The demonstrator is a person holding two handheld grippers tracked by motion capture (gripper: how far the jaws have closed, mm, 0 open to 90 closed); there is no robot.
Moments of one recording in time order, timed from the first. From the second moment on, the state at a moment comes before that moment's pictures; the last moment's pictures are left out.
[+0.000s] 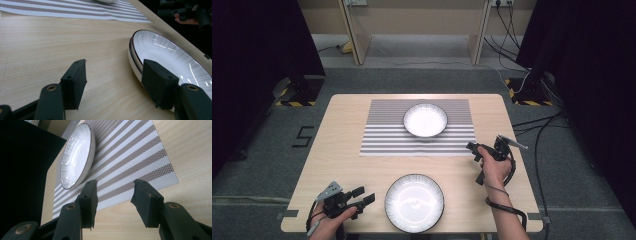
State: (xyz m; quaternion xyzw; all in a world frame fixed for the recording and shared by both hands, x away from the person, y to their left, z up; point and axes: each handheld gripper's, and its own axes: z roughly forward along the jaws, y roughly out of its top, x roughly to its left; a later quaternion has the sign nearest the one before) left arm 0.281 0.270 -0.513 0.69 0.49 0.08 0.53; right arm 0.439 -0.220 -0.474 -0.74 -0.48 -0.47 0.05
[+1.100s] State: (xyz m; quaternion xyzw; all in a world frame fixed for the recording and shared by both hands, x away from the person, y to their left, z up) left arm 0.280 0.269 -0.514 0.69 0.49 0.08 0.53; right arm 0.396 -0.228 -0.488 -0.74 -0.48 -0.47 0.06
